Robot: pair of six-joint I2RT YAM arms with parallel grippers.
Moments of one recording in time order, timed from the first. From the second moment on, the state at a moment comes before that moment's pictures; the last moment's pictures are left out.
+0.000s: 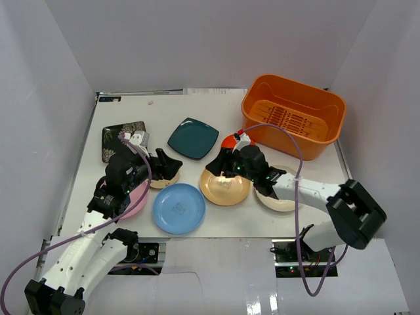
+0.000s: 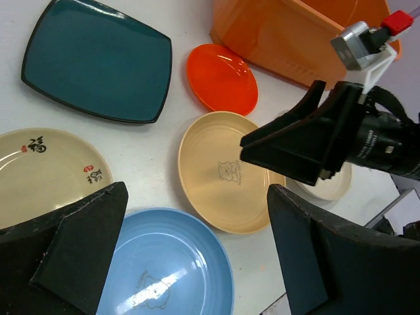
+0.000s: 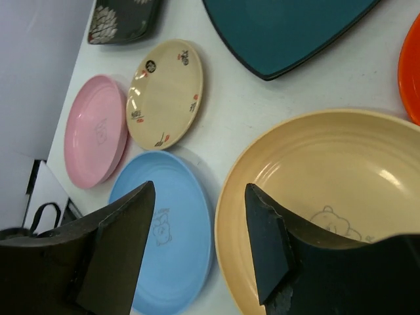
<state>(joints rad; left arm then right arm) -0.37 0.69 0.64 -0.20 0.25 -0.43 0.79 1.36 0.68 0.31 -0.11 0.69</state>
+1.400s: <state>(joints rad) -0.48 0.59 0.66 -0.31 -0.09 -0.45 0.76 2.11 1.26 0.26 0.35 1.04</state>
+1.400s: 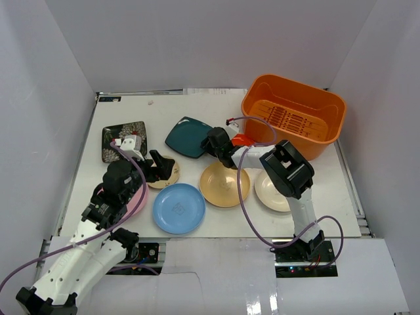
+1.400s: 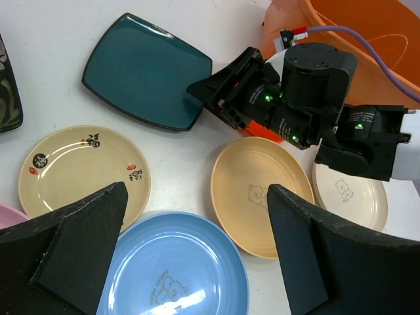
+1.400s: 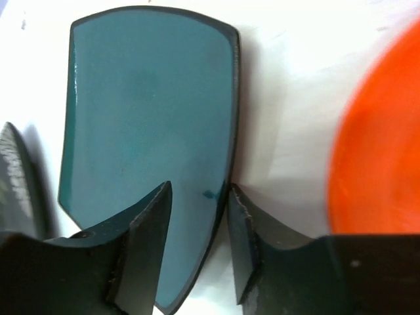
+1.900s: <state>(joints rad) -0.48 0.63 0.67 -0.32 -0.15 -0.46 0.76 2.12 1.17 0.54 0.28 1.19</state>
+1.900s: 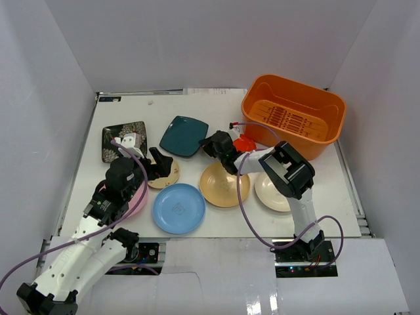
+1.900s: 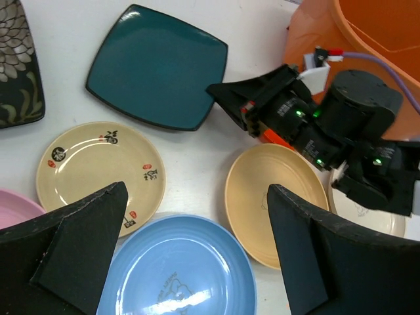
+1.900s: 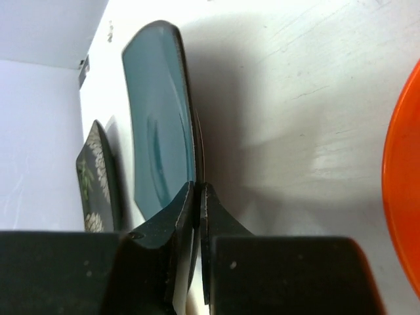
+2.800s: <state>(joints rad) -0.47 0.59 0.72 -0.37 -0.30 -0.52 0.37 1.45 1.00 0.56 0.04 1.05</state>
